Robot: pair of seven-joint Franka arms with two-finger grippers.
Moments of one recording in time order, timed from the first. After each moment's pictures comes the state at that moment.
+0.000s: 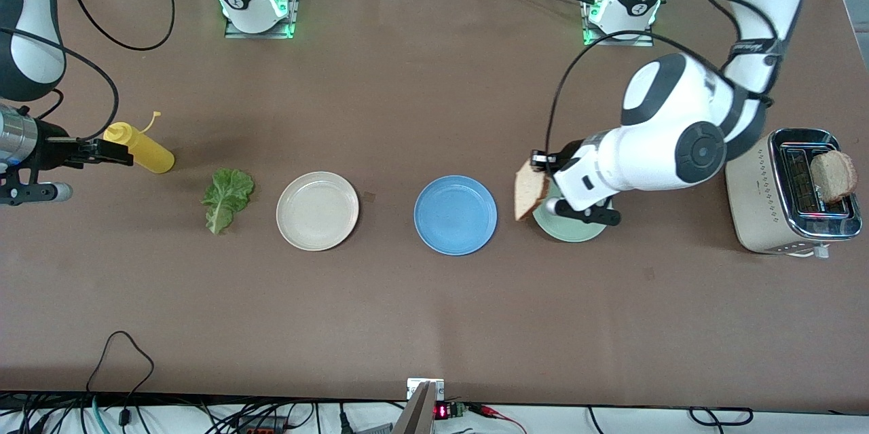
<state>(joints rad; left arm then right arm) 0.02 0.51 -0.48 -1.47 -0.27 1.82 -0.26 -0.03 0.25 -0.09 -1.62 0.01 1.69 -0.19</state>
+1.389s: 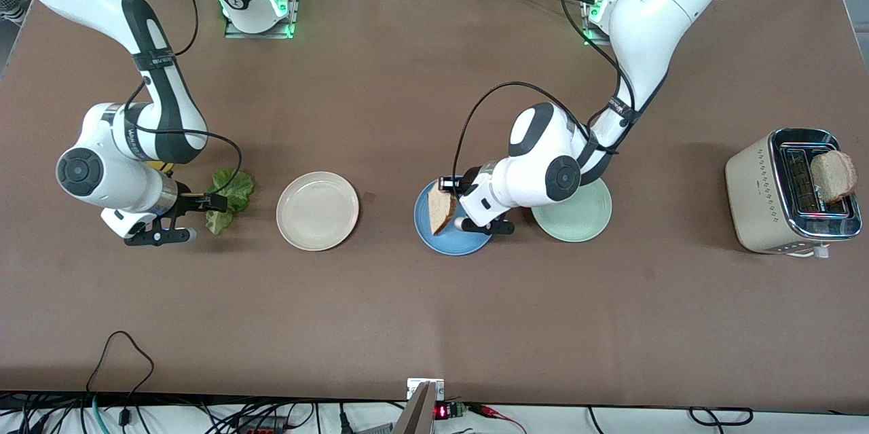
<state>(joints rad) -0.19 0.79 -0.48 -1.47 -0.34 2.25 -0.35 0.08 0.48 -0.08 -1.88 0.02 2.27 -0.09</state>
